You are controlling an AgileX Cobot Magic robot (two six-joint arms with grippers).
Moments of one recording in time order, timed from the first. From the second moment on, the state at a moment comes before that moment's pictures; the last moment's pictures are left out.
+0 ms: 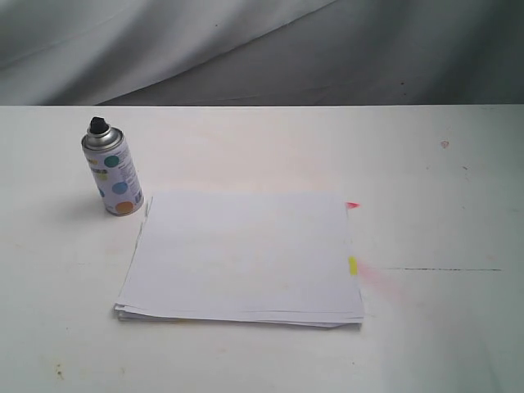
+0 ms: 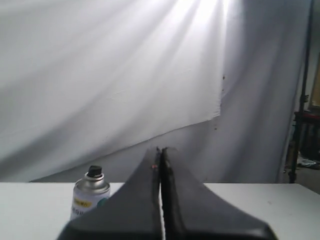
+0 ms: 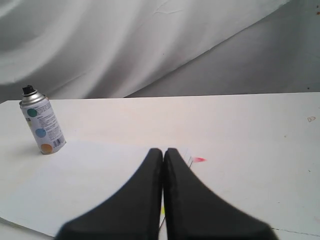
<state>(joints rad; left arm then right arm) -0.31 0.01 -0.01 0.36 -0.11 -0.56 0.19 0.14 0.00 1.31 0.19 -1.13</state>
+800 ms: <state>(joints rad) -0.30 0.01 -0.01 0.42 0.29 -0.56 0.19 0.14 0.00 1.31 0.19 -1.13</state>
